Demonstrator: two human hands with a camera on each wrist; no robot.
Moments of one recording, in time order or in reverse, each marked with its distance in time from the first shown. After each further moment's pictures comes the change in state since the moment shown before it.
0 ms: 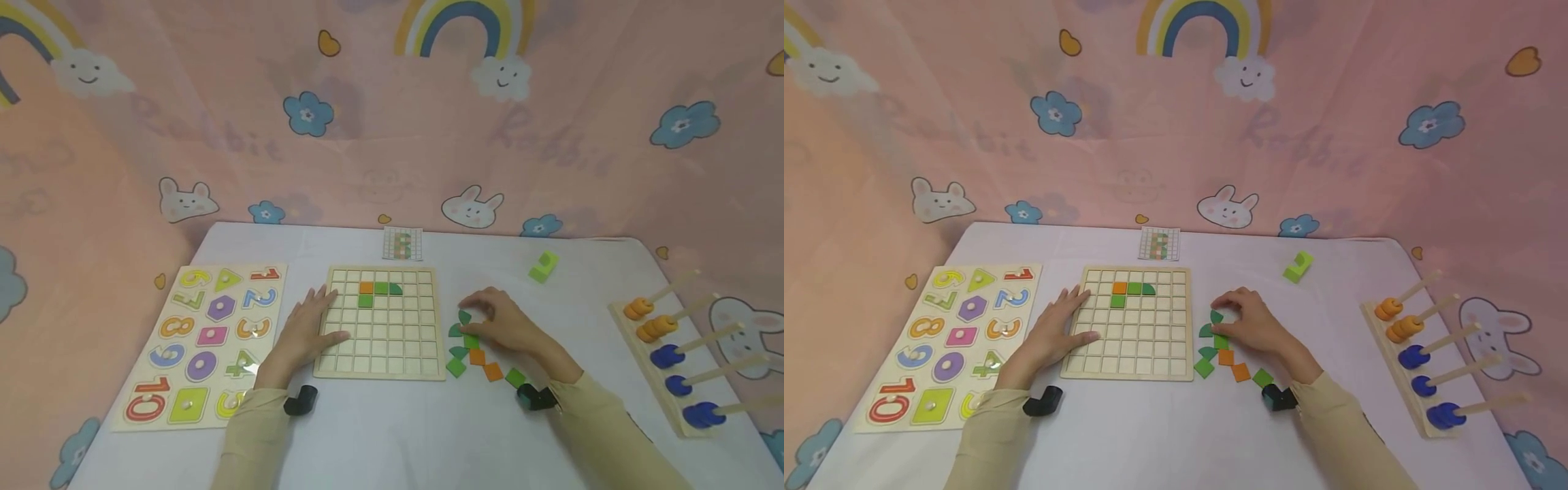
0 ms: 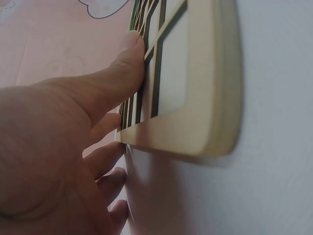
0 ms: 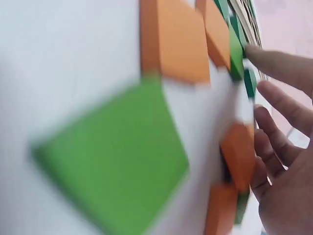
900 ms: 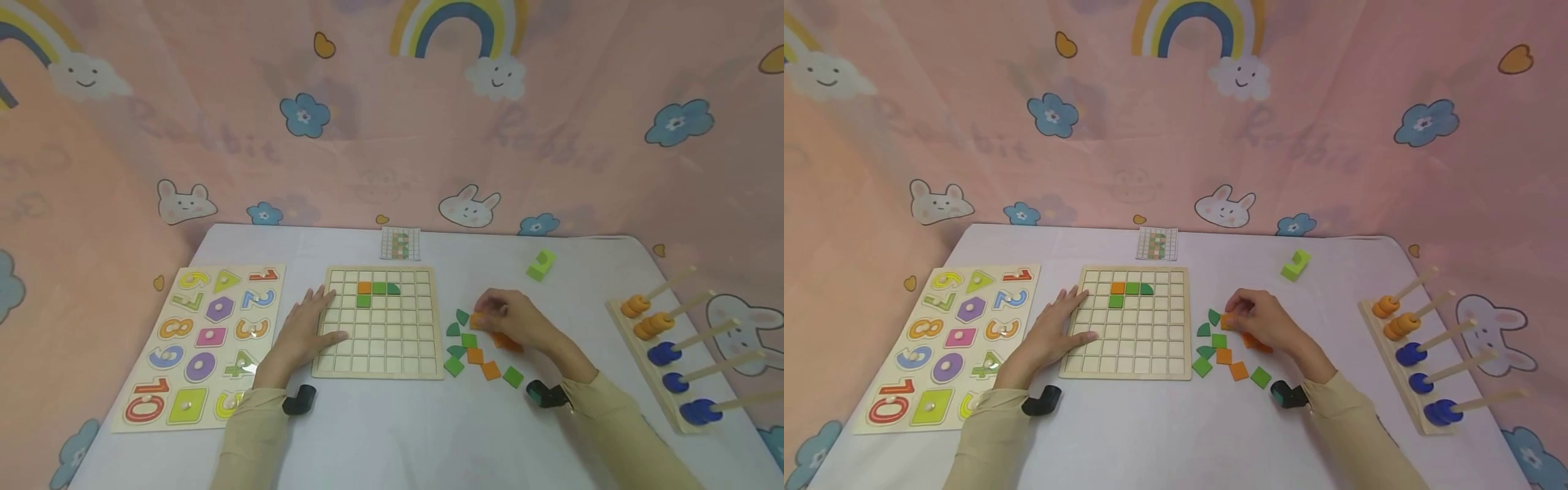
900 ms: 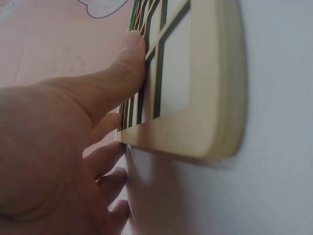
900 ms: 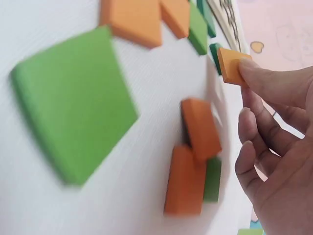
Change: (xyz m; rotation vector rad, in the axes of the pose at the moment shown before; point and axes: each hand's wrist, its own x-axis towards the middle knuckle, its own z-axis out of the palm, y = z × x) left_hand -0.001 0.001 -0.001 0.005 -0.009 0.012; right_hand -0.009 0.005 -0.022 -0.016 0.016 -0.004
